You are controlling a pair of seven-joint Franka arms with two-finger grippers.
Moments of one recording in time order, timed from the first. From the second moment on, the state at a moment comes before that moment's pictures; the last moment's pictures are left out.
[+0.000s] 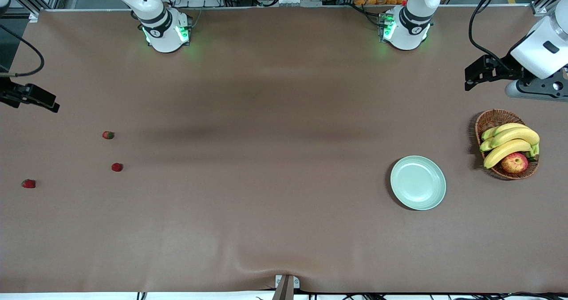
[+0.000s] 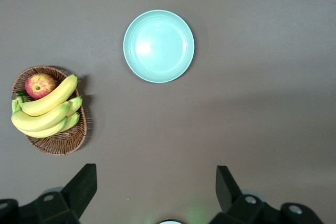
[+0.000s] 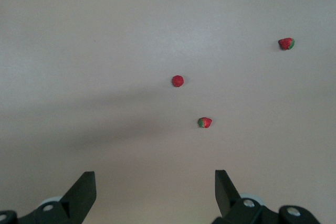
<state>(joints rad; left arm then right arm) -0.10 0.02 -0.05 -1.48 0.01 1.46 -0.01 -0.02 0.06 -0.07 -1.55 -0.04 1.55 0.04</state>
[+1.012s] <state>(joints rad) -0.10 0.02 -0.10 -1.48 0.01 1.47 -0.02 -0.12 0.35 -0.07 -1.66 -0.04 1.90 0.03</state>
